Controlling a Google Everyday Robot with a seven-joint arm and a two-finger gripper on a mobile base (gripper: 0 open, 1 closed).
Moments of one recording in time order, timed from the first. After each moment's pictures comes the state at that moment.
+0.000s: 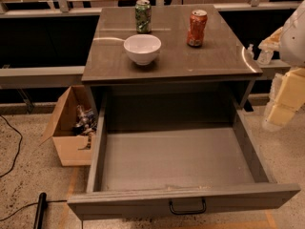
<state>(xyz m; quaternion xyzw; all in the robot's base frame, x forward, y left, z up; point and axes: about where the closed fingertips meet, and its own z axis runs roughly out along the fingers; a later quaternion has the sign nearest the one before) 0.438 -0.217 0.976 -0.60 0.78 -0.03 0.16</state>
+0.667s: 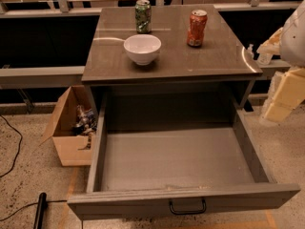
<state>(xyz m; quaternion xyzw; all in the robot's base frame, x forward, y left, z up) 0.438 -0.216 0.979 -0.60 0.78 -0.04 0.16</state>
